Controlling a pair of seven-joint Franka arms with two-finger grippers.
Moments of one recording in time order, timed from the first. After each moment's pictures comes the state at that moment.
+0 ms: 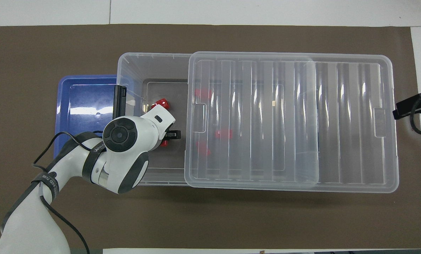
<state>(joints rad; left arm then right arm) -0.53 0.17 -0.01 -2.21 -0.01 2.49 -0.47 -0.06 0.05 -0.05 -1.55 -0.02 1.47 -0.16</state>
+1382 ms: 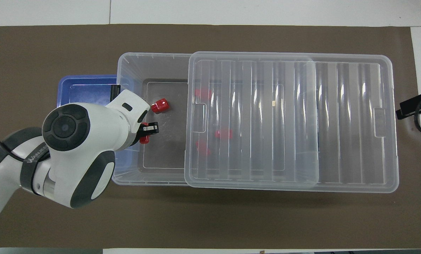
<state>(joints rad) -0.50 -0.07 0.02 -2.08 -0.01 2.10 -0.55 -0.06 0.05 -0.06 -1.55 -0.02 1.47 -0.16</state>
